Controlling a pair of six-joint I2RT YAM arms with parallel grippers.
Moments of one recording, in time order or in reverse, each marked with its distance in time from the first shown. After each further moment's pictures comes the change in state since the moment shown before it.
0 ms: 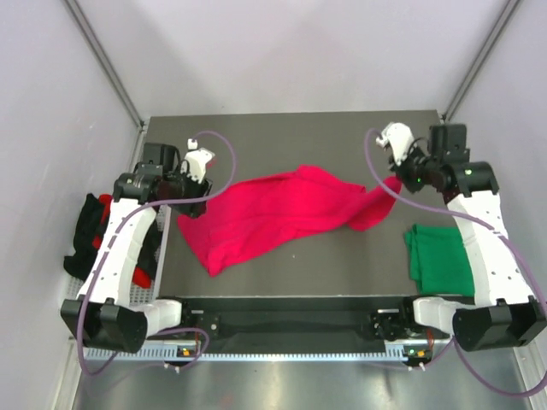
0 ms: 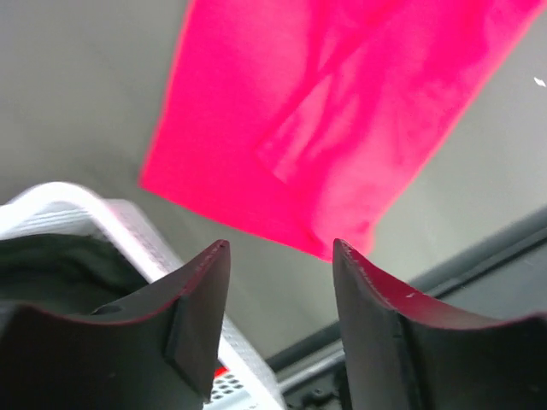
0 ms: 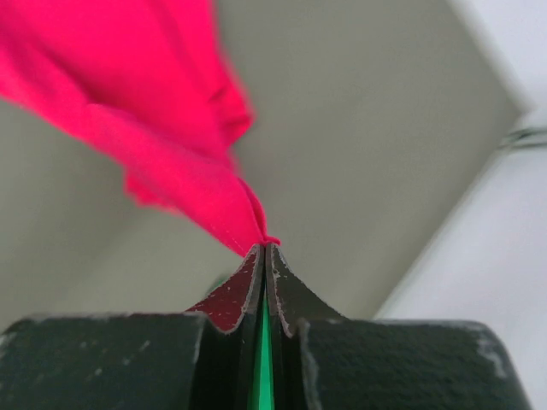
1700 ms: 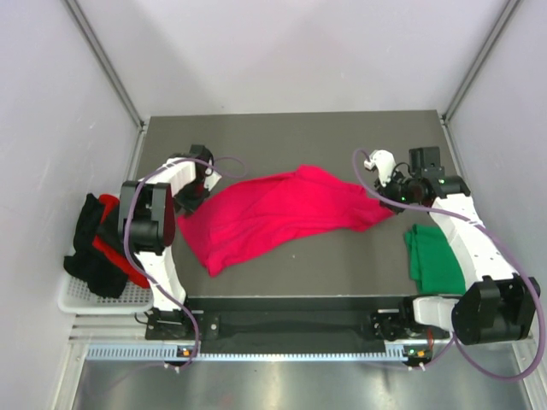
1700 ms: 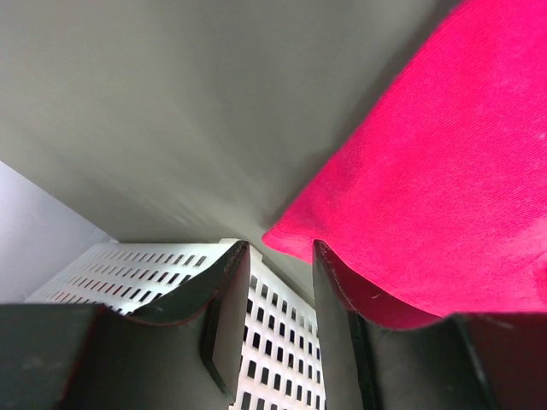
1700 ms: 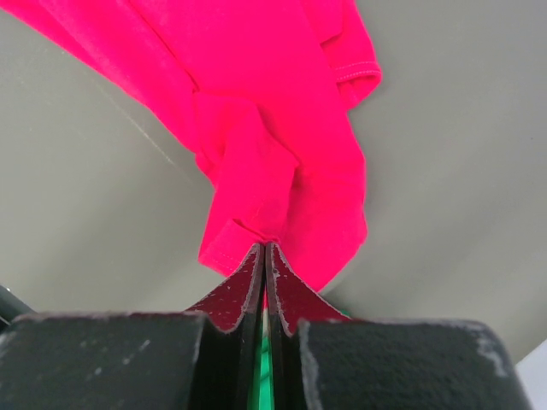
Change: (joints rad) left arm 0.016 0.737 0.072 0.204 -0.605 0.087; right arm 0.000 0.022 -0.378 0.150 -0.126 0.028
